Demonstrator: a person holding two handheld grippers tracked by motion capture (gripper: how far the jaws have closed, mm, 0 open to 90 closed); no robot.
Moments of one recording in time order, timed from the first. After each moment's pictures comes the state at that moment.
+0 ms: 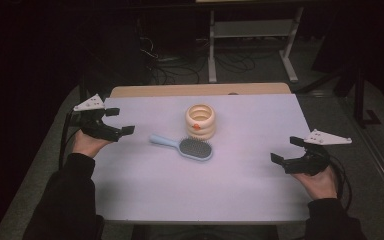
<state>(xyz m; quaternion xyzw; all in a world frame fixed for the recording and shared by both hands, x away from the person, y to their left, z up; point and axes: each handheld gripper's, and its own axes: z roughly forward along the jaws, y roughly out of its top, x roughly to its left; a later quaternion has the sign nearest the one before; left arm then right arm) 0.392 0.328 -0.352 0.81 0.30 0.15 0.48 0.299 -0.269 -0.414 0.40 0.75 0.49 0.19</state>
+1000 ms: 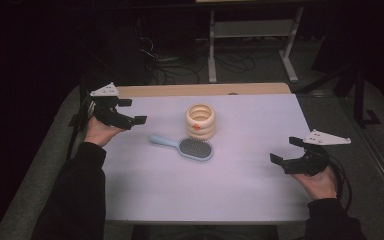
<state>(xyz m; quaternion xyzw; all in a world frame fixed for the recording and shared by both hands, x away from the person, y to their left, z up) 0.425 0.297 -0.341 0.82 0.29 0.13 0.48 0.298 -0.268 -0.414 0.40 0.75 0.49 0.19</state>
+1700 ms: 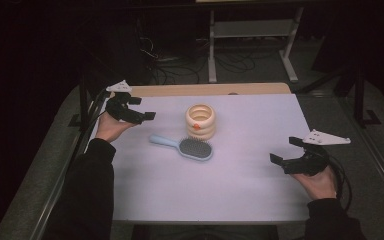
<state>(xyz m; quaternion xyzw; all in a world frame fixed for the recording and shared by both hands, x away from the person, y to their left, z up) 0.453 0.277 -0.356 0.83 0.30 0.13 0.45 0.299 -0.267 -0.415 0.40 0.75 0.49 0.19</state>
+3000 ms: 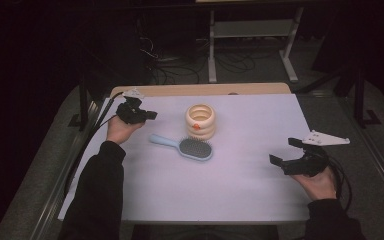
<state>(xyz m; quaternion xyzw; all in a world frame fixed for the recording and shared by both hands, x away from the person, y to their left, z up) 0.471 0.262 -0.392 0.85 0.32 0.12 0.40 0.298 -0.266 -0.416 0.40 0.76 0.49 0.18</state>
